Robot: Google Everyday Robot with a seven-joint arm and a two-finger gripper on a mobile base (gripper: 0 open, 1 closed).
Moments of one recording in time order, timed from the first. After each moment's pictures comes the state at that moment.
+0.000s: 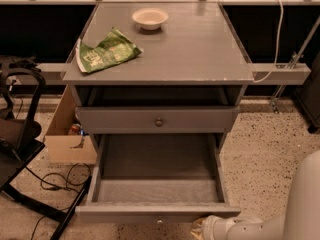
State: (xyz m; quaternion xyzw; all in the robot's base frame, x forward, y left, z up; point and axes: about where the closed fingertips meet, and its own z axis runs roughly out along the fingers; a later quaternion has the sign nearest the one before) arm 0.381 -0.143 0.298 -0.58 0.76 0.10 0.27
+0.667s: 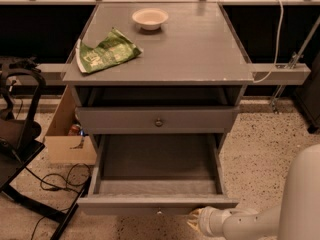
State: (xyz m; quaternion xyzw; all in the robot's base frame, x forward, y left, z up) arm 0.413 -0.132 0.313 -0.59 0.75 0.09 0.29
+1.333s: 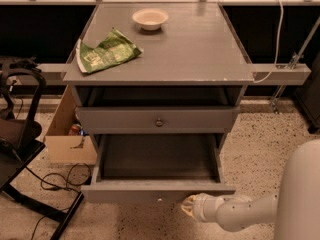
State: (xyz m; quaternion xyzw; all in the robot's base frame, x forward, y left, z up) arm 0.458 -0.112 0.335 -0.59 0.74 0.08 0.32
